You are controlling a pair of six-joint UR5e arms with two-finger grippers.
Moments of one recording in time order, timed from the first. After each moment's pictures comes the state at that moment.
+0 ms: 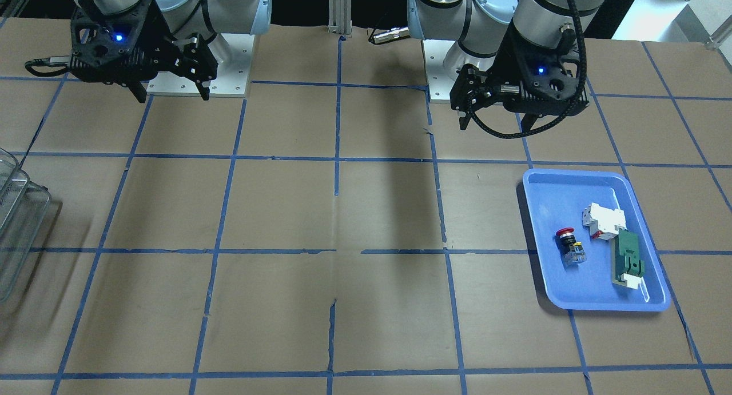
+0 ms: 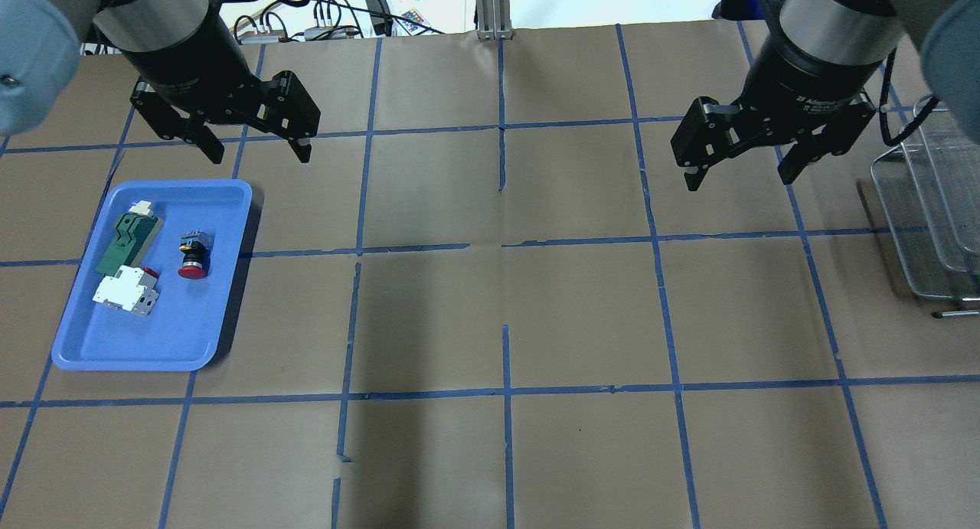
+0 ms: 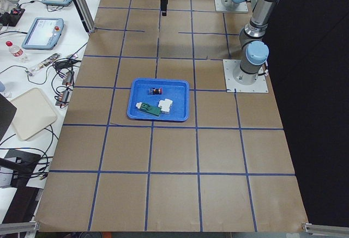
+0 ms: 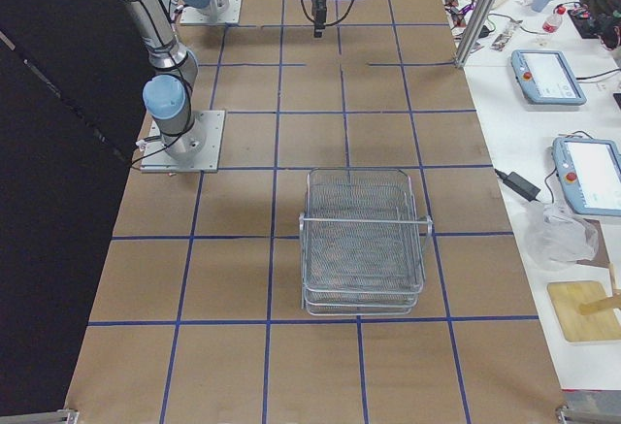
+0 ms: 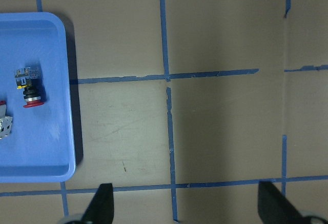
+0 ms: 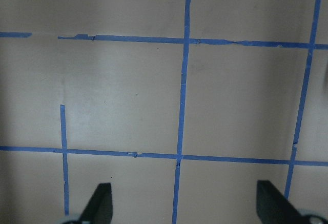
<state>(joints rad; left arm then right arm) -1.59 -1.59 -1.50 -1.63 1.57 0.02 1.56 -1.65 1.59 -1.46 -1.54 -0.06</state>
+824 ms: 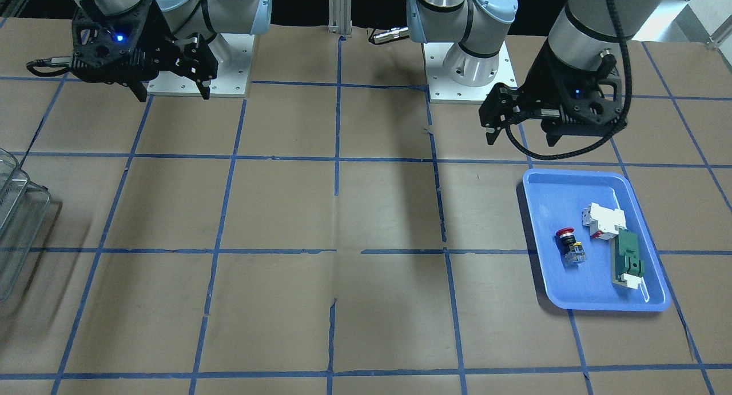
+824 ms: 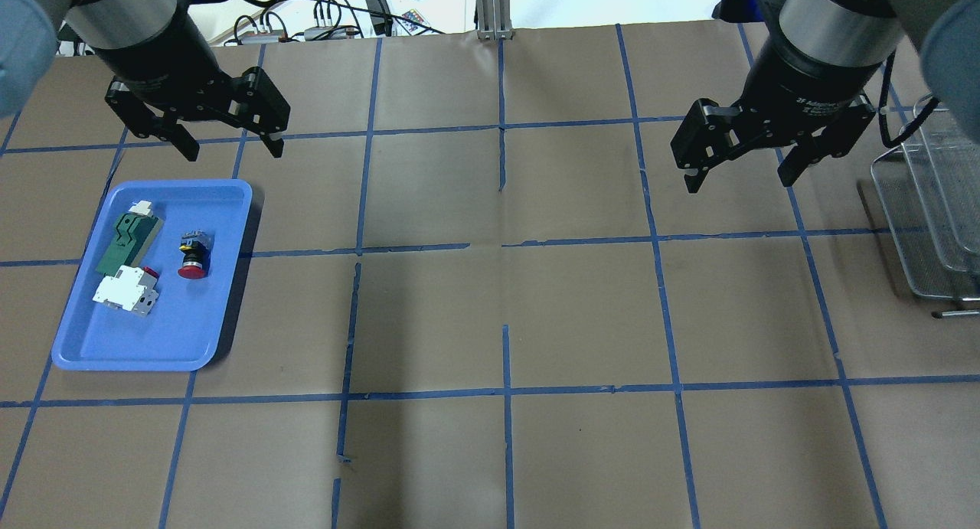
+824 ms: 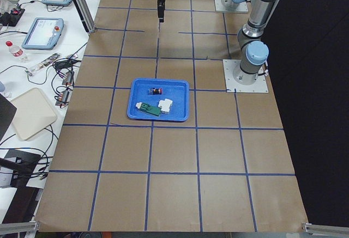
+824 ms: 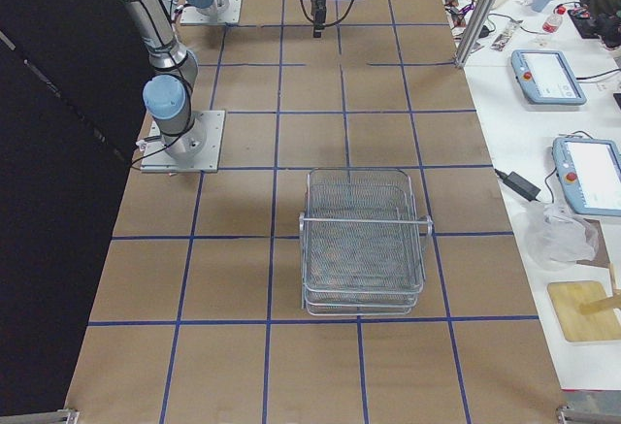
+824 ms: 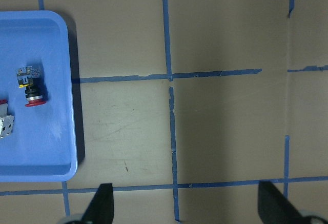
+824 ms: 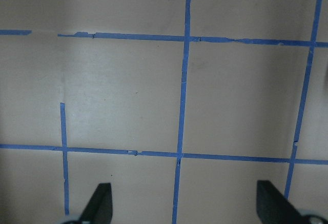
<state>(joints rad) -1.48 -1.61 -1.50 -1.62 1.57 0.10 1.56 -1.65 1.59 -1.46 -1.54 -0.06</state>
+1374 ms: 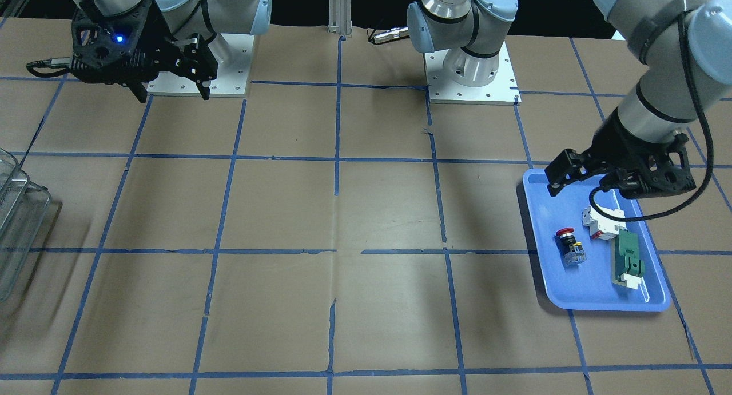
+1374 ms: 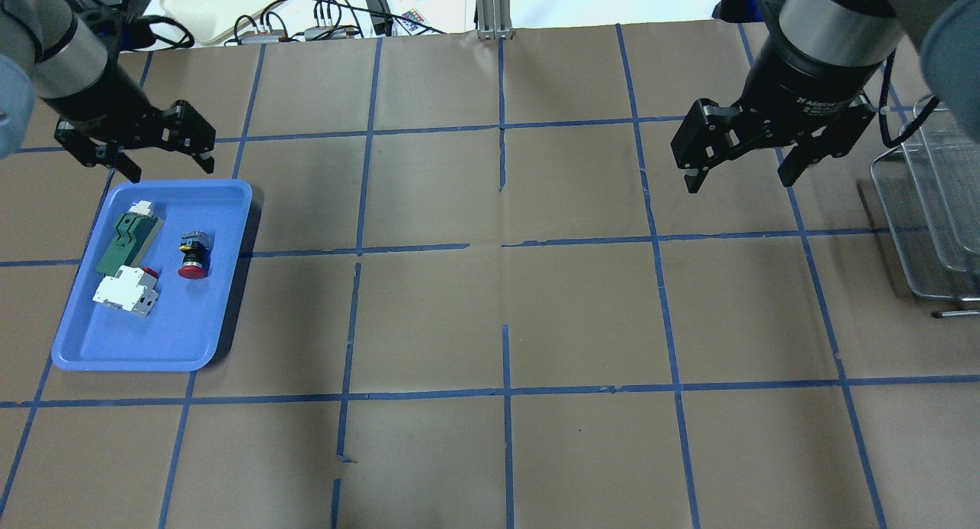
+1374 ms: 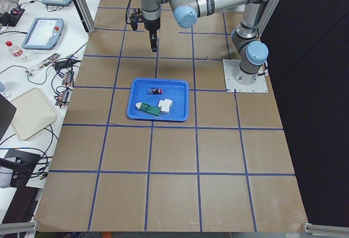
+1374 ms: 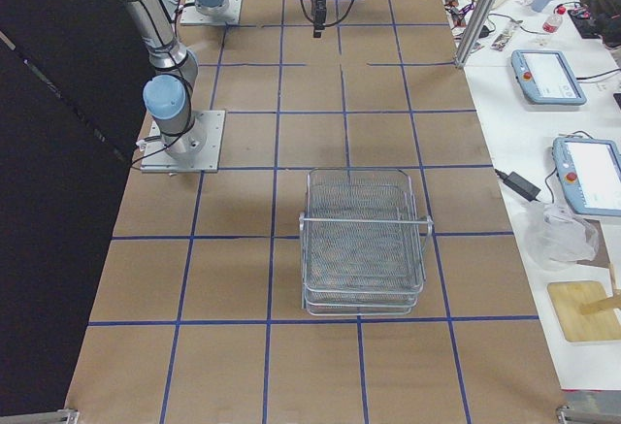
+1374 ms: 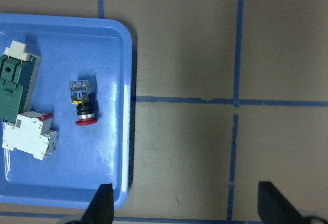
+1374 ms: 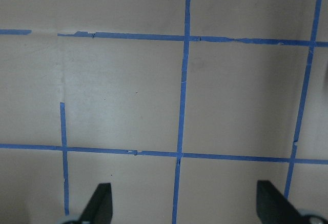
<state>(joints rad) -1.24 -1.69 -1.71 -1.31 1.58 0.21 1.56 -1.65 1.59 -1.46 -1.54 -0.06</state>
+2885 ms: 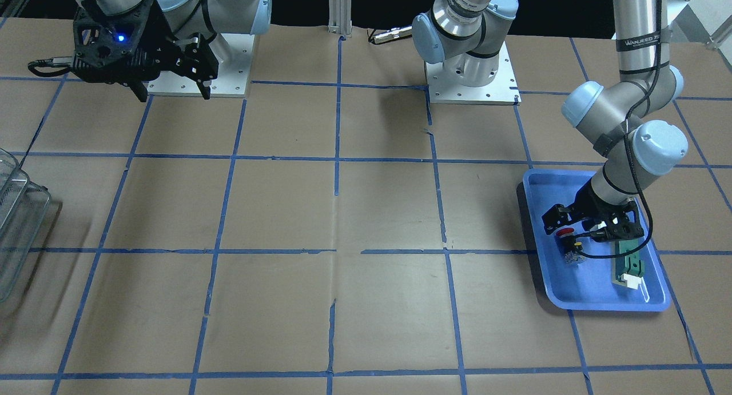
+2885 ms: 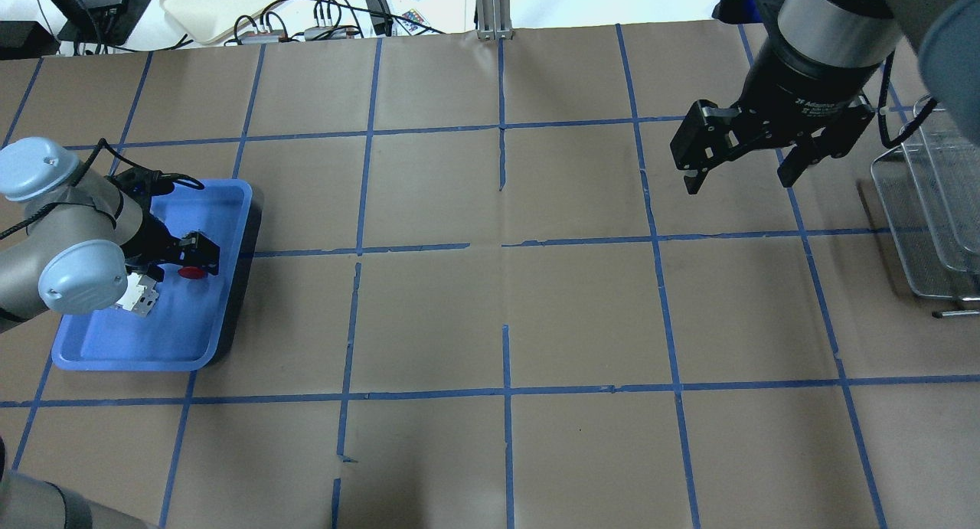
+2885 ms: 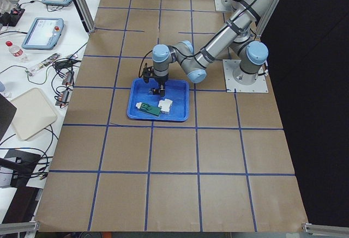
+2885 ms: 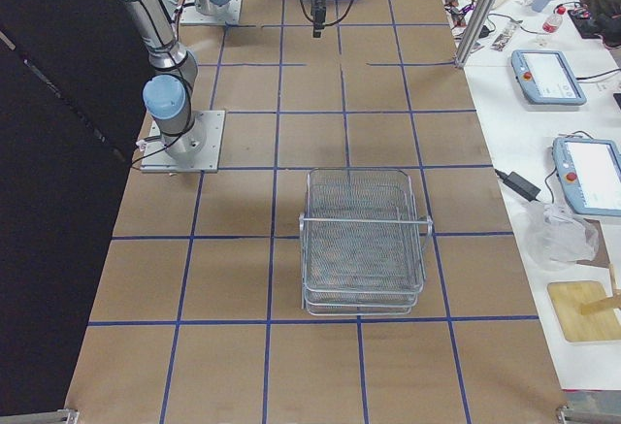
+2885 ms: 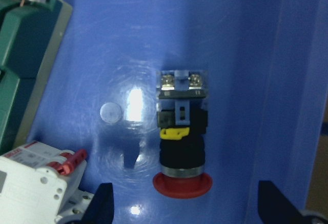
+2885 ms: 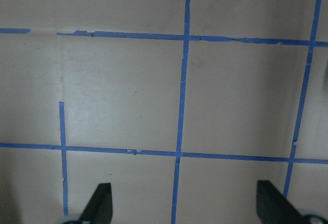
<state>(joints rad) -1.07 -1.89 -2.05 -0.75 1.57 0.40 1.57 -1.65 1.59 -1.45 -1.54 -0.06</state>
